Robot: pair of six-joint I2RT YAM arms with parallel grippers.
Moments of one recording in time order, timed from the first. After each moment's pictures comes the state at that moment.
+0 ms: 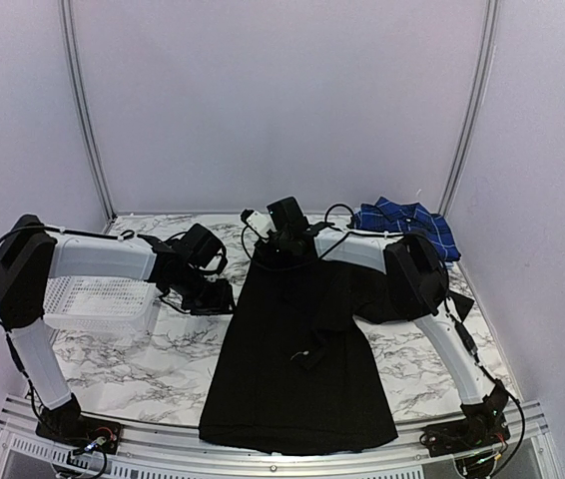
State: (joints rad) left arm -0.70 1.79 1.14 -0.45 0.12 -0.56; right arm 0.70 2.58 2.18 -0.20 0.07 -0.35
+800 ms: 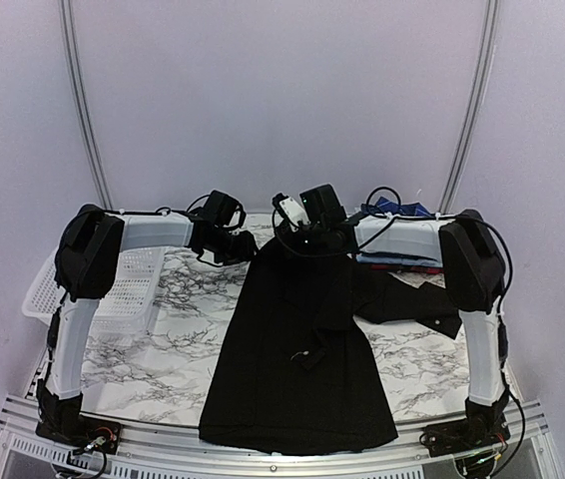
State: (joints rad) left arm -0.55 2.29 1.76 -0.31 0.15 -0.51; right arm 0.66 2.18 1.72 -0.13 -0.05 -0.05
